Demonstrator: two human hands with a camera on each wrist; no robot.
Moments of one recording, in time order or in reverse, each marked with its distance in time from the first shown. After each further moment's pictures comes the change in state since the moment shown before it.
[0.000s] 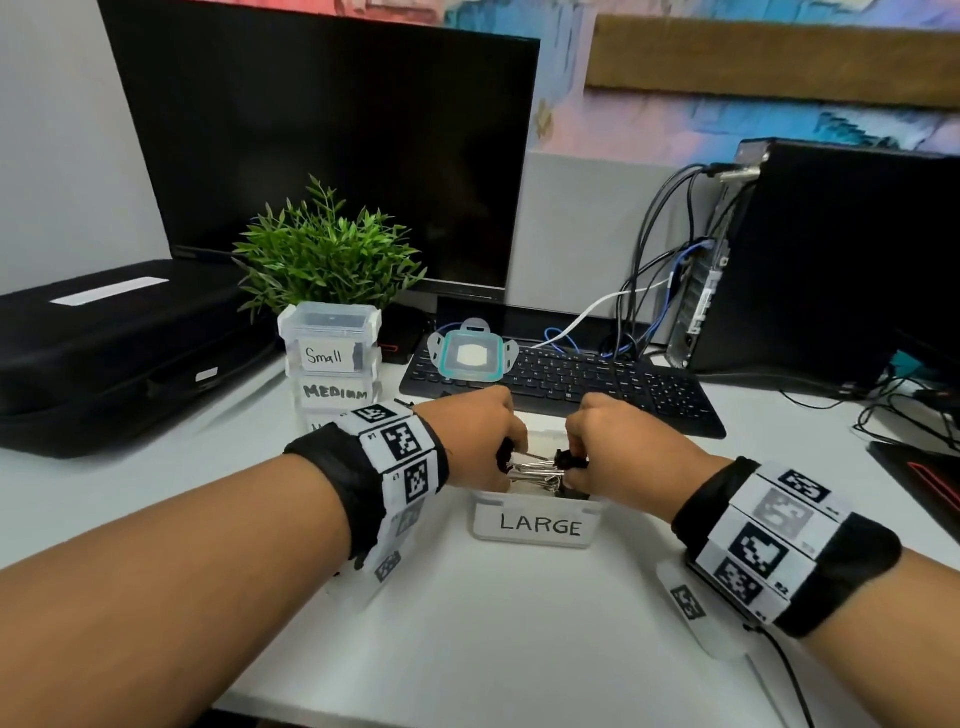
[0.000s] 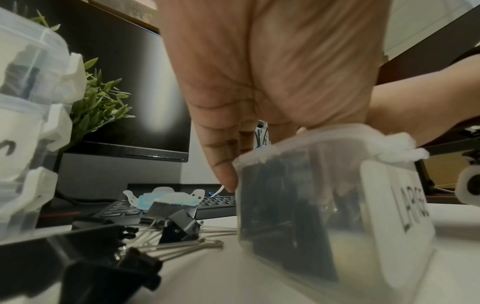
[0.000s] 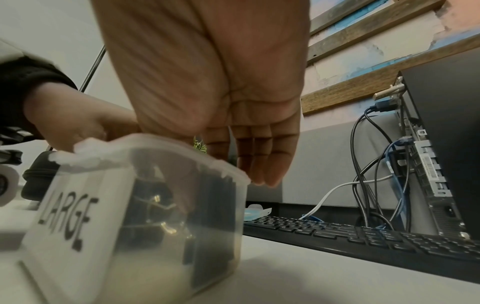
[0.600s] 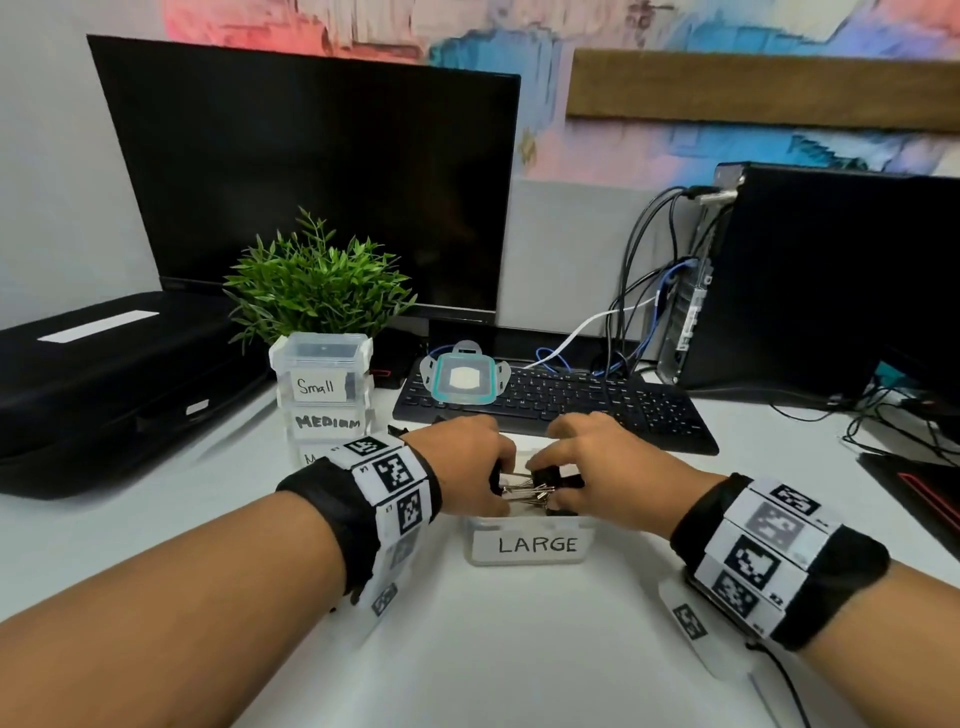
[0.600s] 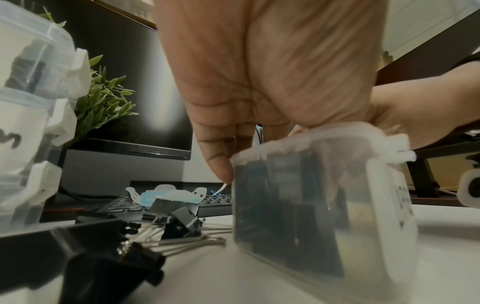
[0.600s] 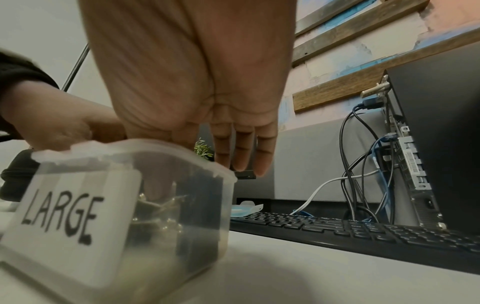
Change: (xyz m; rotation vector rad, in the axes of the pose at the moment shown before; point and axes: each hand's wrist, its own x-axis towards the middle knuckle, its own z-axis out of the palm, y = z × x) left_hand 0.005 -0.003 0.001 -0.008 0.010 -0.024; right_hand 0.003 0.008 0.000 0.064 -0.014 -0.160
